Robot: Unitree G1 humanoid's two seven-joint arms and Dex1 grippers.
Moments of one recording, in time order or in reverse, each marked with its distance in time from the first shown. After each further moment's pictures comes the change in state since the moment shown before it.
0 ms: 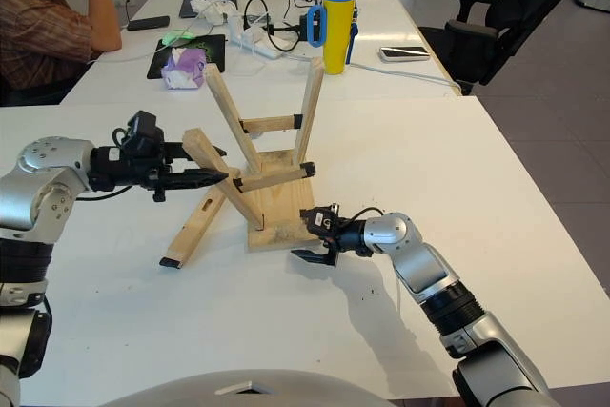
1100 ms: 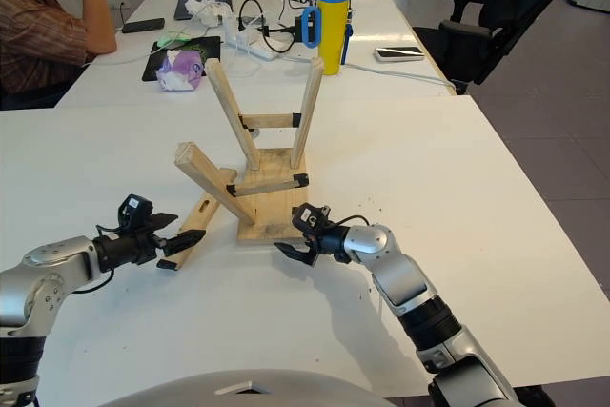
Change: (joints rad) left arm 0.508 -0.101 0.224 -0.272 0.039 0.473 0.631; right arm 0.085 0.158 -0.027 -0.085 0.018 0.184 -0.207
